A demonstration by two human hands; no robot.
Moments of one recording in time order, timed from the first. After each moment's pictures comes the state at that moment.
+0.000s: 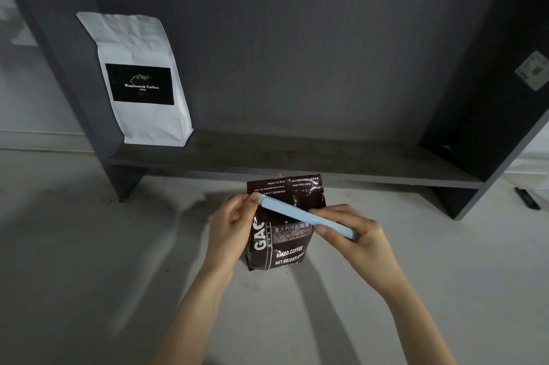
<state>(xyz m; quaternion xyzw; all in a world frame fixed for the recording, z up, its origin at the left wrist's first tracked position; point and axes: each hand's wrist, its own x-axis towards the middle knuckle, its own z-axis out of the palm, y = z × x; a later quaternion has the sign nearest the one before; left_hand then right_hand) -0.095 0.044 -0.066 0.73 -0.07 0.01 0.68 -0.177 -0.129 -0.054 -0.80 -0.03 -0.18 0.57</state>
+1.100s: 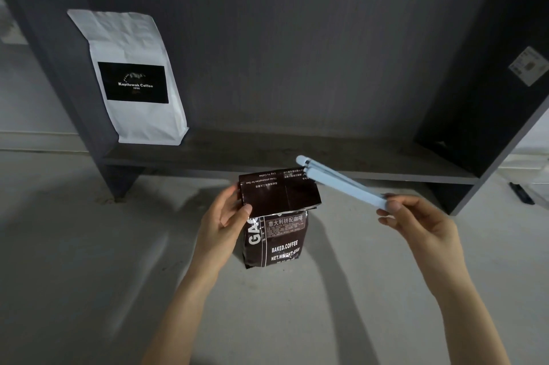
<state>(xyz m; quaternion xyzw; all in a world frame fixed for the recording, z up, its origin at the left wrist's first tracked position) -0.096 0.054 -0.072 0.68 -0.14 -0.01 0.72 -0.204 -0.180 -0.036 -0.67 0.13 -0.28 0.68</state>
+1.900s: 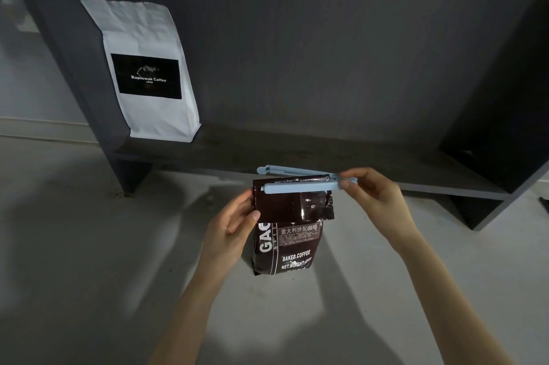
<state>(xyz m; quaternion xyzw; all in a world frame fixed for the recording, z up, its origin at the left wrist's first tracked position) -0.087 0.060 -0.078 0.70 -0.13 -0.03 0.70 -0.117 -0.162 -0.032 -0.80 0.05 -0.17 0.58</state>
